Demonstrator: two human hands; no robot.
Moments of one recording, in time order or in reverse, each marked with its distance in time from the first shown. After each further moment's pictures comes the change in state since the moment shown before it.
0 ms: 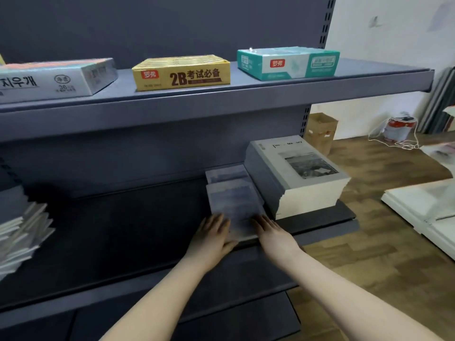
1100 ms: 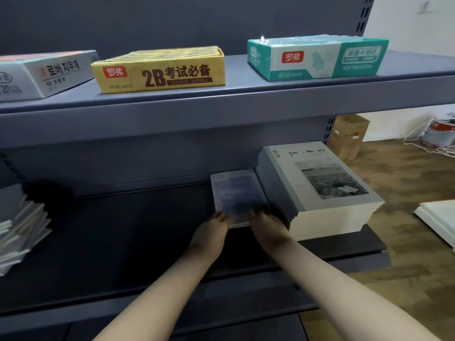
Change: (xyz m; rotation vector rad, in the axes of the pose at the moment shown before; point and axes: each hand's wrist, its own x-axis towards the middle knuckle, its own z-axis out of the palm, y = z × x) left_hand 0.060 -0.005 -0.016 -0.229 0.118 -0.134; right_hand 0.094 0.005 -0.016 -0.052 -0.191 0.096
